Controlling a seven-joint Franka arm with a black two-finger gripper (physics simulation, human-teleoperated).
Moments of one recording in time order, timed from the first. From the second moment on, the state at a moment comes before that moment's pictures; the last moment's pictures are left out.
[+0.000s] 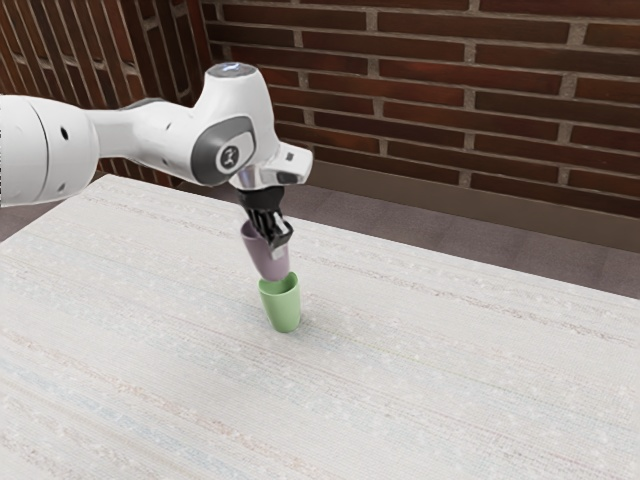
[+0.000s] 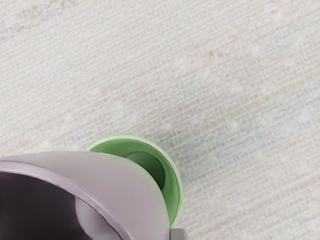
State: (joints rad) arm -0.25 0.25 0.14 -1.77 -0.01 2.10 0.35
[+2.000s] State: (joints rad) arm -0.25 0.17 0.18 -1.75 -0.09 1.98 0.35
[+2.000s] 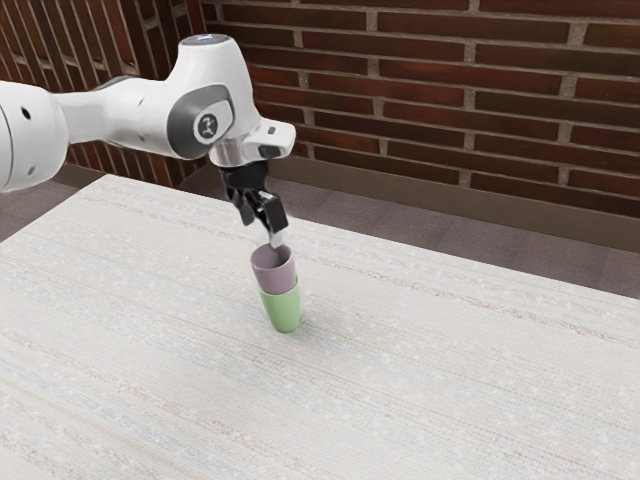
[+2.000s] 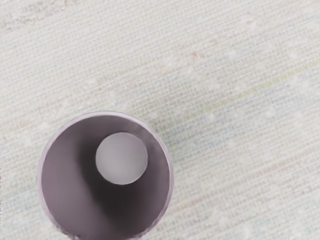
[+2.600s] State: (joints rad) arm -0.25 0.11 0.20 -1.60 -0.10 1.78 0.34
